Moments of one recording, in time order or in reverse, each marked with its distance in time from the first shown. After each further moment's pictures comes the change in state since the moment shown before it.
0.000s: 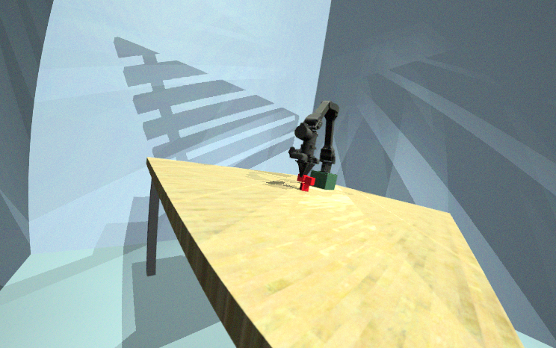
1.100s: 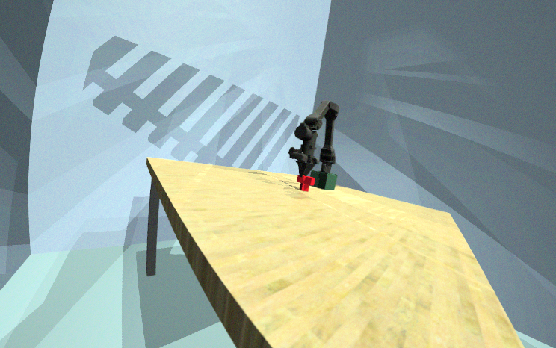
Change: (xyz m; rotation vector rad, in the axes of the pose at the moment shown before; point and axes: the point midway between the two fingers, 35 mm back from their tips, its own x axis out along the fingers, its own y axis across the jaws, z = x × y) arm 0.001 0.000 0.000 0.000 0.000 -0.002
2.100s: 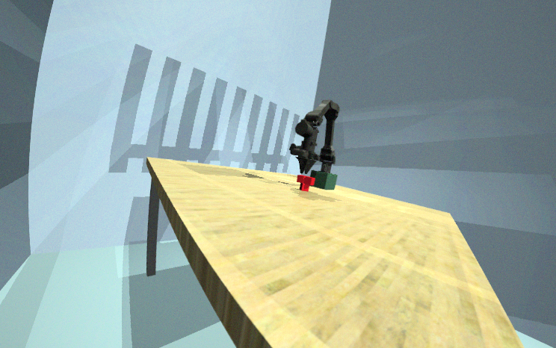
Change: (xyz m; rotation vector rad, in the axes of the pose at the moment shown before) arm -0.017 -0.003 0.000 -0.001 0.000 -0.017
